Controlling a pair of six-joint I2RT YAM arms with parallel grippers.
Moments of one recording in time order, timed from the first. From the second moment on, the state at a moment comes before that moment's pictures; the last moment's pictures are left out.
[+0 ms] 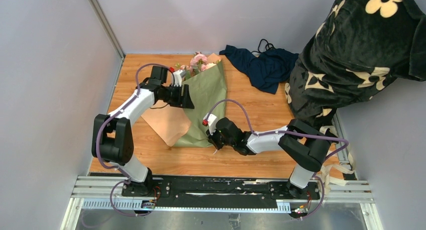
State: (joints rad) left arm -0.18 1.58 1.12 -0.50 0.60 -0.05; right arm 1.01 1.70 0.70 0.40 -0.05 0.04
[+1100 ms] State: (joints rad) left arm -0.17 1.87 1.16 -0.41 0.36 0.04; right arm 0.76 1.81 0.88 0.25 -0.54 0.10
